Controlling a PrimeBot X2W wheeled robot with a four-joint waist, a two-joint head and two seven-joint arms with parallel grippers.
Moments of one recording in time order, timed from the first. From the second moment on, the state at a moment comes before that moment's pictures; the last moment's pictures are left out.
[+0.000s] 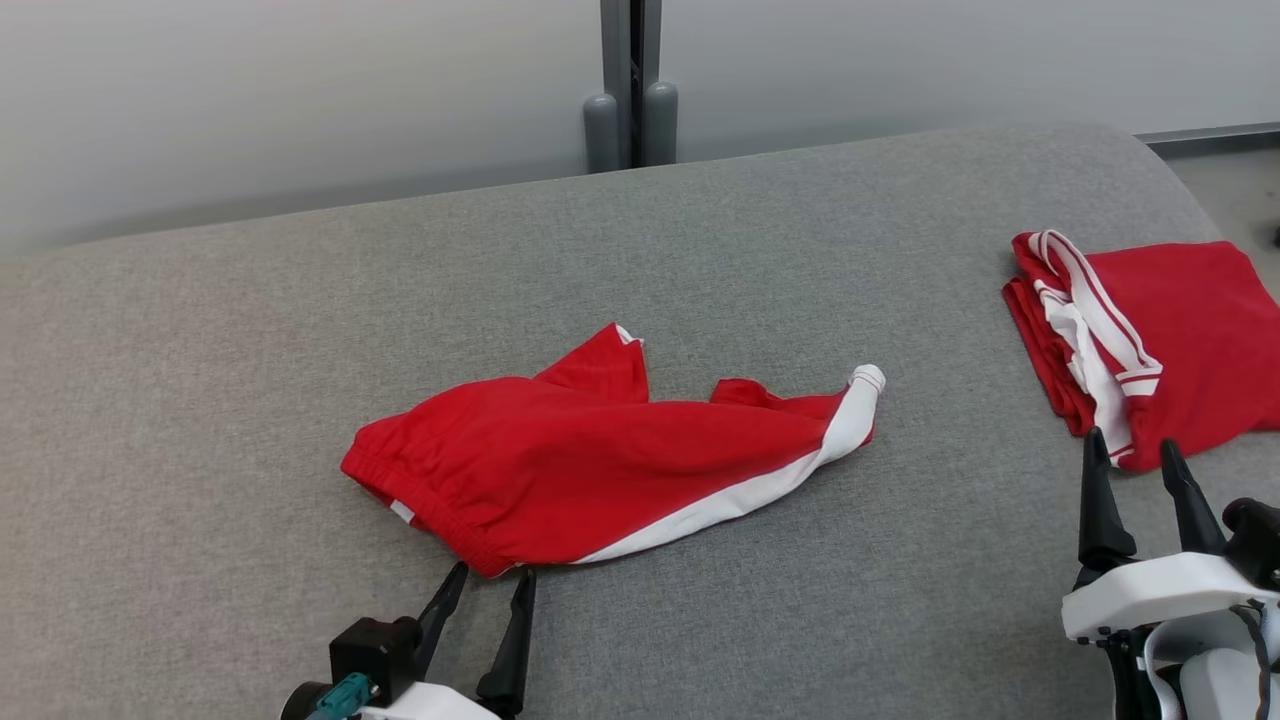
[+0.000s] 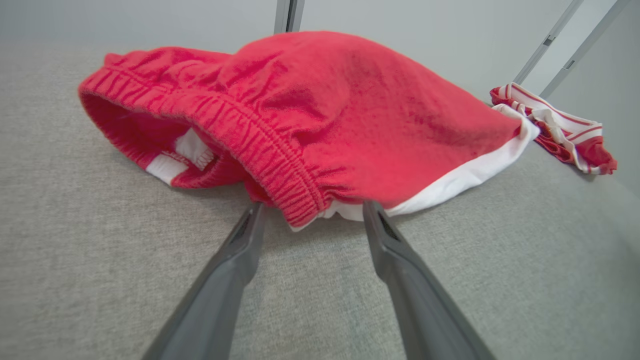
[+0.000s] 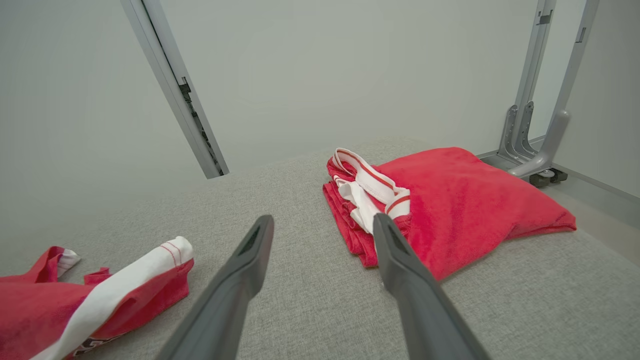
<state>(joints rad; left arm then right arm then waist) -0.07 0.05 -0.32 0.46 -0.36 -0.05 -0.26 -0.21 -0.05 -0.15 0.47 0.23 0.13 -0.26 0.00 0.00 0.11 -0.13</state>
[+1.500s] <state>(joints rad) -0.12 0.05 -0.06 0.61 -0.21 -0.03 -0.26 -0.19 -0.05 -0.07 0.49 0.28 0.13 -0.26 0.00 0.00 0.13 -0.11</state>
